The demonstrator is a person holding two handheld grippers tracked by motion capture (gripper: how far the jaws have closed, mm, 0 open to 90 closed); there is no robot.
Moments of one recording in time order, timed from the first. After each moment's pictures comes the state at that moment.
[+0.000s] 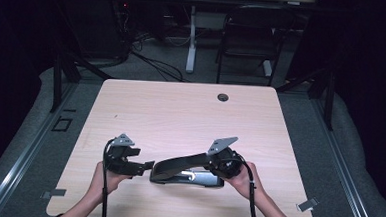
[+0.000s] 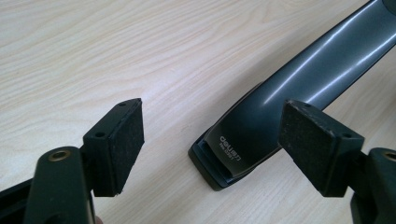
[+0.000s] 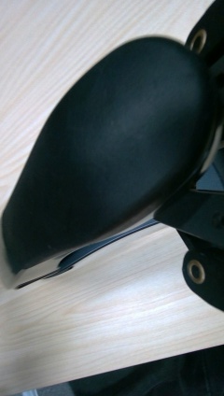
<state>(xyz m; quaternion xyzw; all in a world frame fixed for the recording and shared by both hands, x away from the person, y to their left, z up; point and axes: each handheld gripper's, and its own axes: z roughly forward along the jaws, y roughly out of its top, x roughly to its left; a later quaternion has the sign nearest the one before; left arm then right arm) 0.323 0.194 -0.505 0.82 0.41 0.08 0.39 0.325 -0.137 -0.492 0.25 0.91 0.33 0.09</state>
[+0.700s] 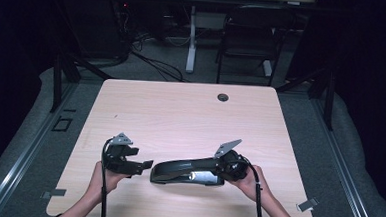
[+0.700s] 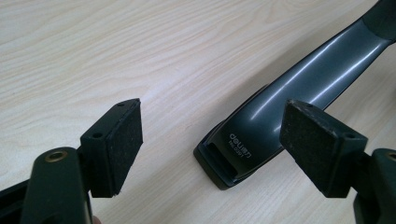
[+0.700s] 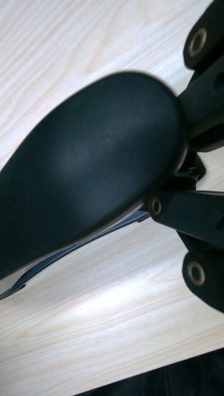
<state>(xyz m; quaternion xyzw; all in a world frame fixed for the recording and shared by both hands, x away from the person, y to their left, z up) 0.325 0.197 -0.506 0.82 0.41 0.07 0.39 0.330 -0.157 -0.514 0.27 0.92 0.29 0.06</state>
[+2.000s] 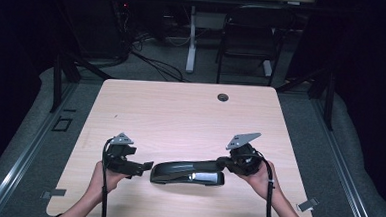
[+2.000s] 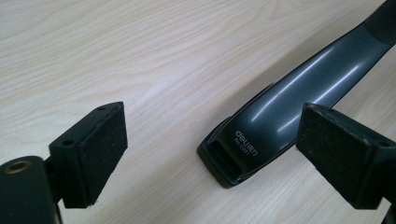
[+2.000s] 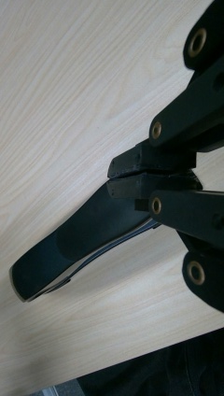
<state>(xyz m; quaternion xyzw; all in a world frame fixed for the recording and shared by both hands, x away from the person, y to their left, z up) 0.327 0.197 -0.507 0.82 0.42 0.07 0.38 0.323 -0.180 -0.472 0.29 0.89 0.34 0.09</state>
